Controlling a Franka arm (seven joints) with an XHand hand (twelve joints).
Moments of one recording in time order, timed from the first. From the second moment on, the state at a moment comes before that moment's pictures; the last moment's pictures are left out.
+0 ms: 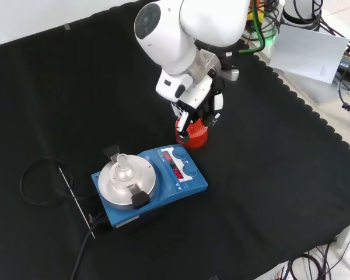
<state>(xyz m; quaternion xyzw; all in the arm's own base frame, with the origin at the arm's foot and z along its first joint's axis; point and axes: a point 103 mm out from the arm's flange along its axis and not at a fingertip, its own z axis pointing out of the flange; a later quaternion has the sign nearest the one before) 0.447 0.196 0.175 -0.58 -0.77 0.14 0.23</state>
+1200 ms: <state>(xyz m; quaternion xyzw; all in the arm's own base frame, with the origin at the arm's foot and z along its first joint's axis) 0.445 0.213 0.130 -0.55 -0.77 0.19 0.26</state>
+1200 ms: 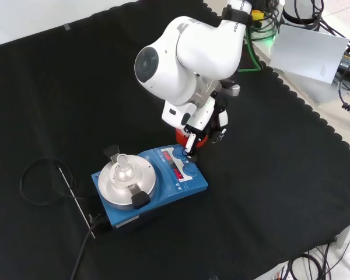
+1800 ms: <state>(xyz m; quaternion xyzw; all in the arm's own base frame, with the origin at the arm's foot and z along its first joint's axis) 0.450 0.212 0.121 -0.54 -0.77 0.20 0.26</state>
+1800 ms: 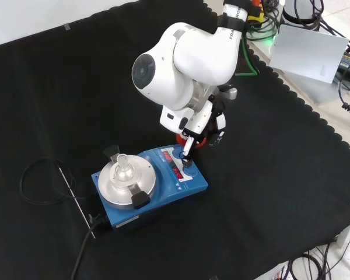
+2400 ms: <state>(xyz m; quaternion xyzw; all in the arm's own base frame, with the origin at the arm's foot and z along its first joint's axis) 0.452 0.211 0.121 -0.54 -0.77 0.20 0.26</state>
